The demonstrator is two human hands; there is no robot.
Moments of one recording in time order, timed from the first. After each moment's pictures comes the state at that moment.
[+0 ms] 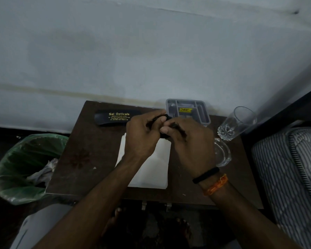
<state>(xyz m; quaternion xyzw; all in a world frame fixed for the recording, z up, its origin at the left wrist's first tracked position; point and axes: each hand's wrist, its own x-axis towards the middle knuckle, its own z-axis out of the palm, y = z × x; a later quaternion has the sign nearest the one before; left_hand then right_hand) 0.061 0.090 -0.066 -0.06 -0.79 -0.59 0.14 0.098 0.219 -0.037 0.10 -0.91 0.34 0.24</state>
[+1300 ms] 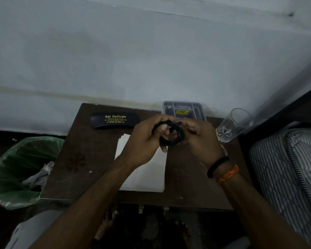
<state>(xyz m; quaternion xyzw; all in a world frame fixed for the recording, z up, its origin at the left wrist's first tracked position) 0.060 0.086 -0.067 -0.18 -0.75 -0.63 -0.04 0.073 0.262 -0.047 0.05 -0.85 0.53 0.04</state>
